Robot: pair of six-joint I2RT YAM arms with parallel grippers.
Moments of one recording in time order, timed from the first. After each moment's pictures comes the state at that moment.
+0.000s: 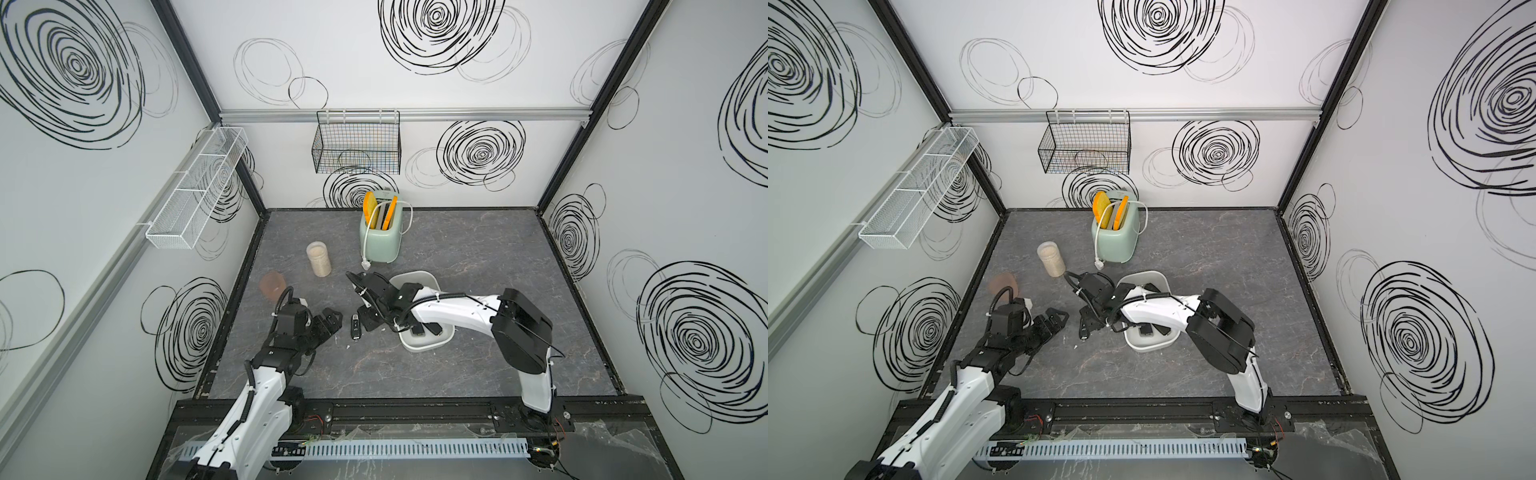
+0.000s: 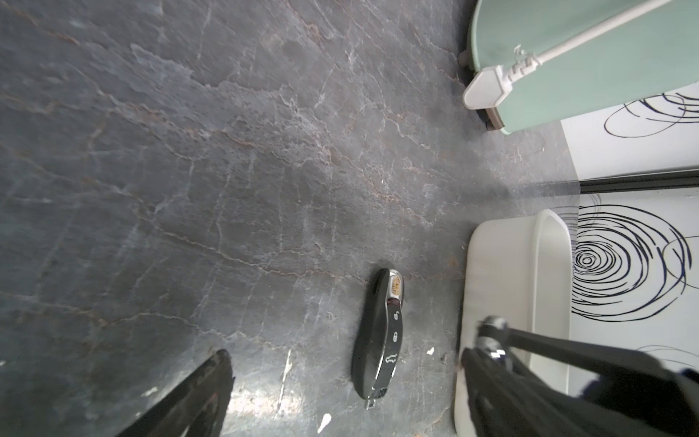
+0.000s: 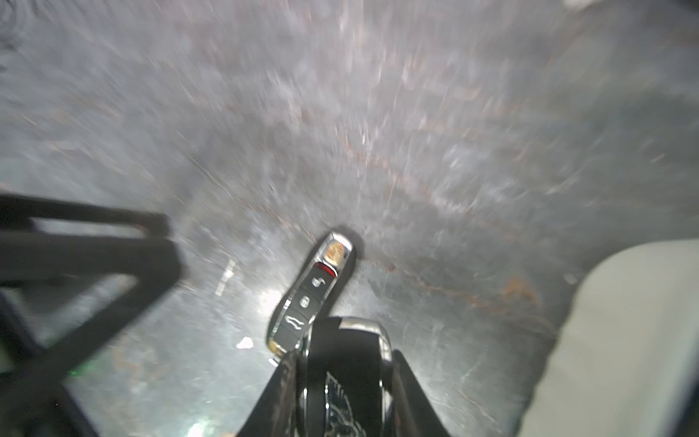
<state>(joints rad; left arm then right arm) -0.08 0.74 0.26 -0.32 0.28 -0.84 1.07 1.95 1.46 -0.47 0.02 0.49</state>
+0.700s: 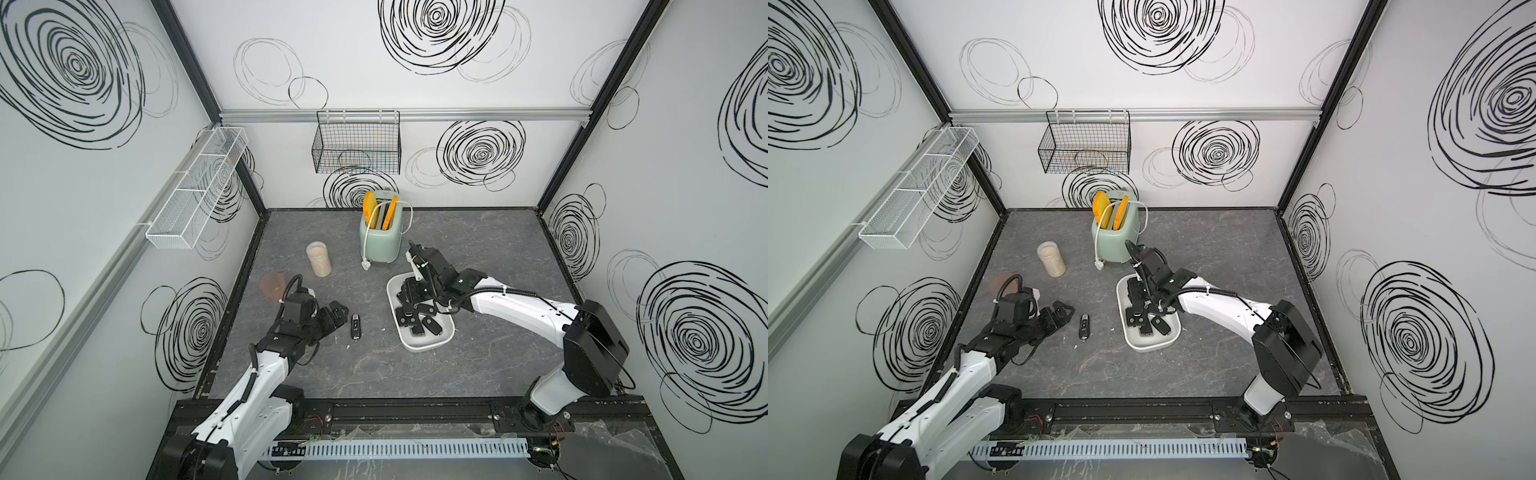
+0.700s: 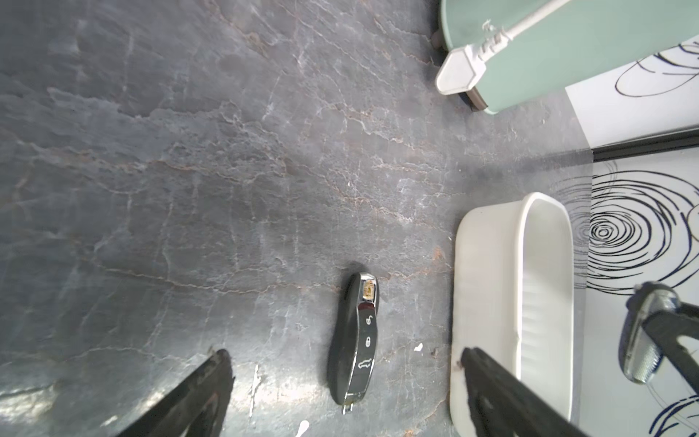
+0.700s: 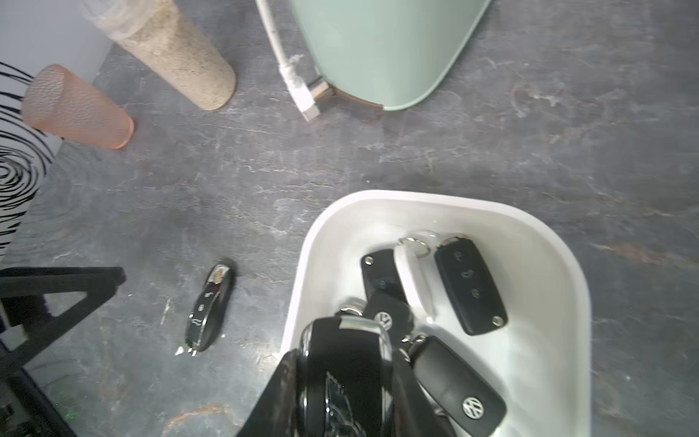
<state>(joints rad) -0.16 0.88 0.39 -0.33 0.25 -0.76 0.82 1.58 1.12 -0.41 0.04 0.49</state>
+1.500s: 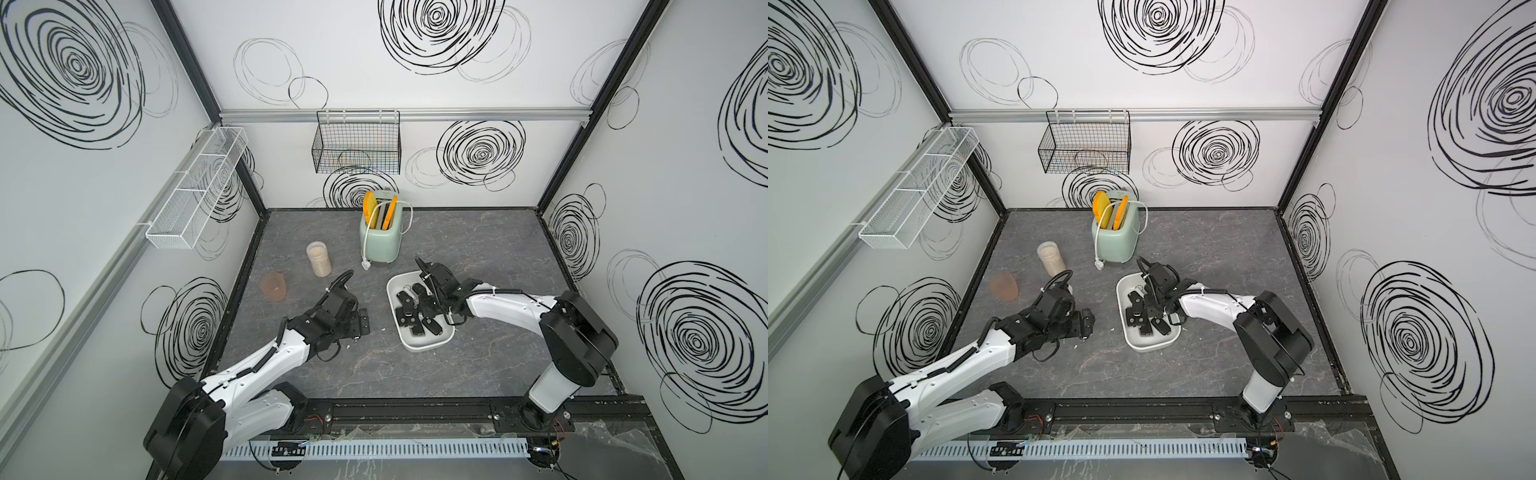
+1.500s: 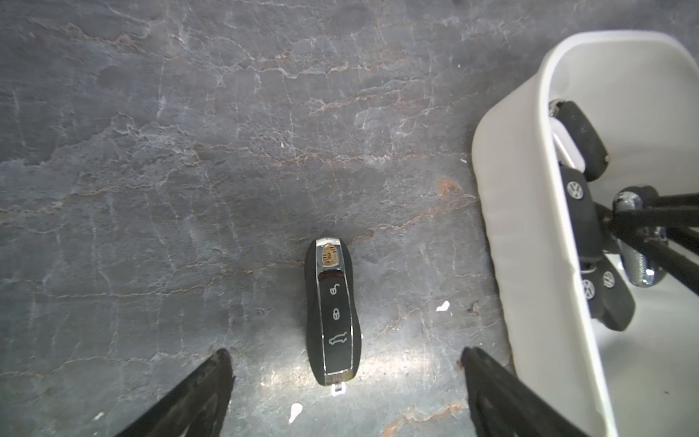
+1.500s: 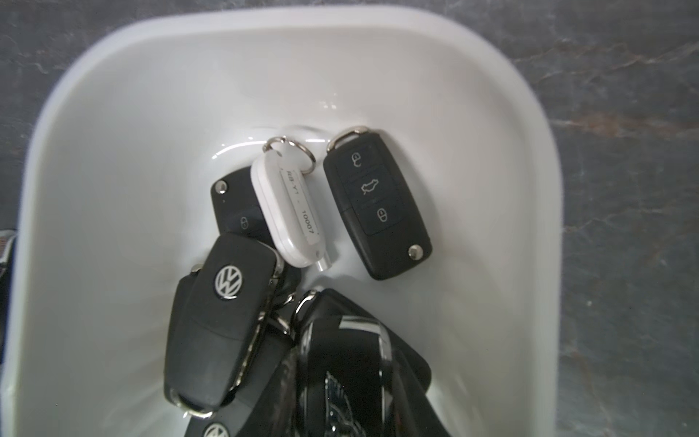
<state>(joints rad) -0.58 1.10 0.57 -0.46 -0.11 -0.66 0.76 1.68 0.98 -0.38 0.08 0.48</state>
